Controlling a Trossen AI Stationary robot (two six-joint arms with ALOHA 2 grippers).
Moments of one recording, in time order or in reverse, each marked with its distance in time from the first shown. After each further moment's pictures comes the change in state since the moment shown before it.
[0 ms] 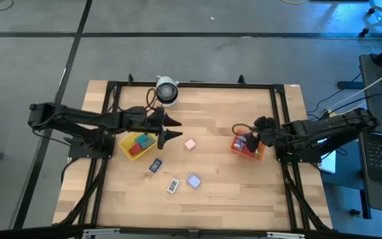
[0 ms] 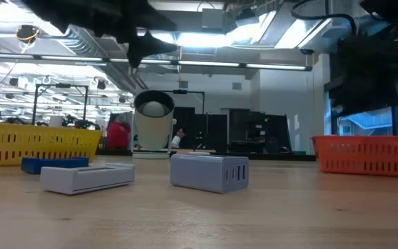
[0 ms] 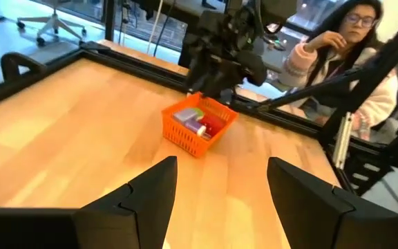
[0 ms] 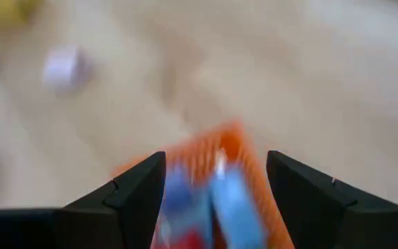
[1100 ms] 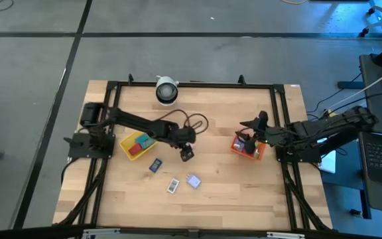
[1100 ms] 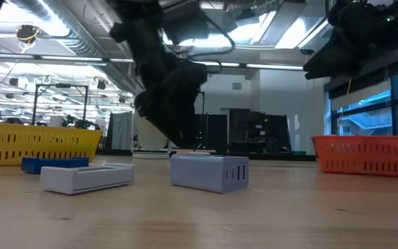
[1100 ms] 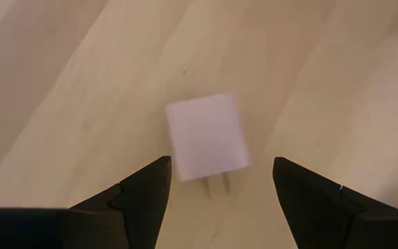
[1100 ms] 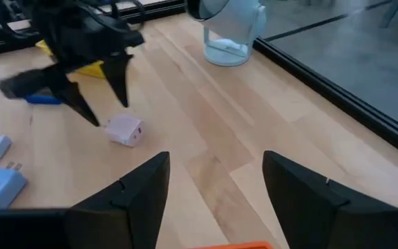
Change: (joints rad) left arm -0.089 0.677 0.548 -0.746 -0.151 -0.203; right arm 0.053 -0.001 0.002 0.375 0.180 -0.480
